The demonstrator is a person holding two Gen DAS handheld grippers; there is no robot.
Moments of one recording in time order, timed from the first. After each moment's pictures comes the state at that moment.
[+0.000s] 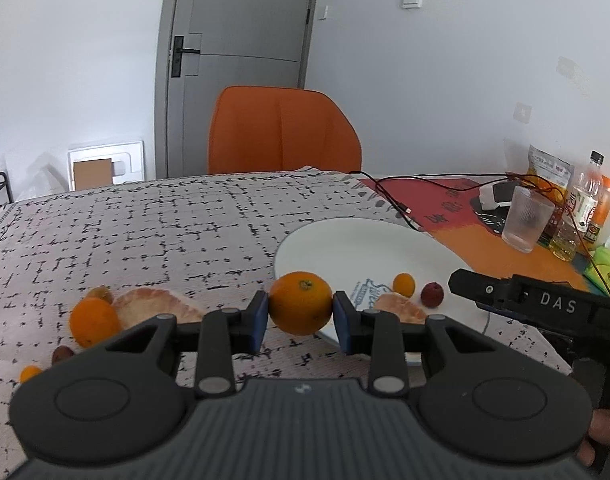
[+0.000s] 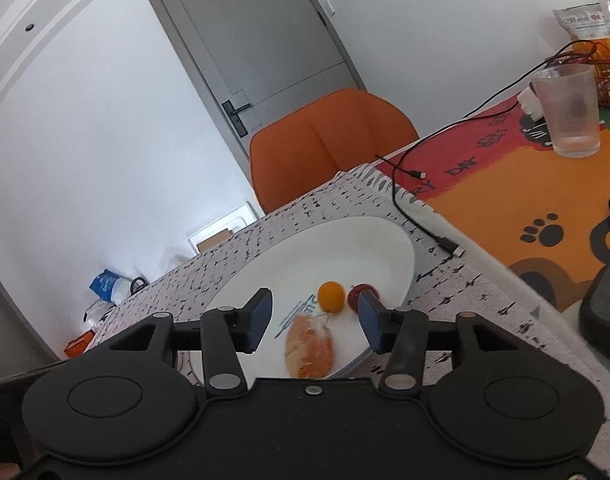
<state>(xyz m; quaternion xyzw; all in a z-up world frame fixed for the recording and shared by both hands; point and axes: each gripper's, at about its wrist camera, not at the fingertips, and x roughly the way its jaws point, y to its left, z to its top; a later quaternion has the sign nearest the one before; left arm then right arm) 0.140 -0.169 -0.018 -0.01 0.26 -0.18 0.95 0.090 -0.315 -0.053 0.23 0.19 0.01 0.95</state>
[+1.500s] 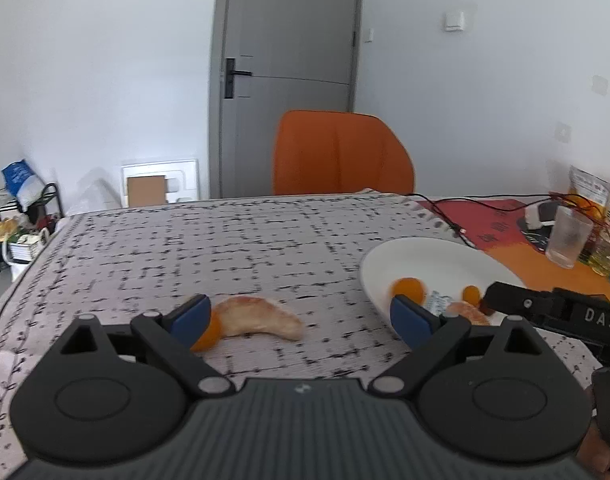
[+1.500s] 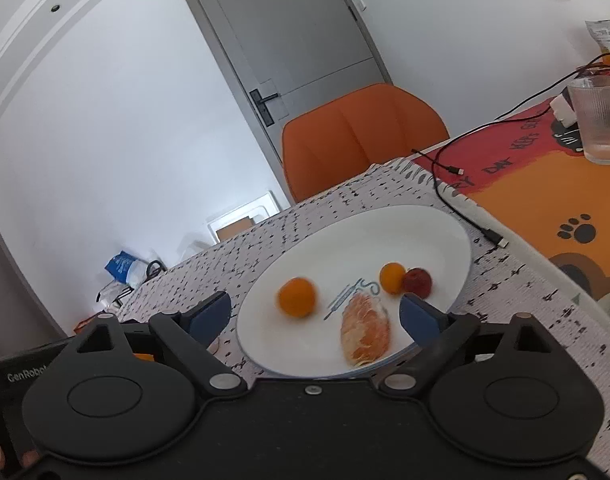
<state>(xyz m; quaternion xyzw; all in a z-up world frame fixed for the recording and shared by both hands) 0.116 -0.115 -0.006 -0.01 0.23 -0.09 0.97 0.091 -0.281 -0.048 0.21 0.20 0.05 0.96</state>
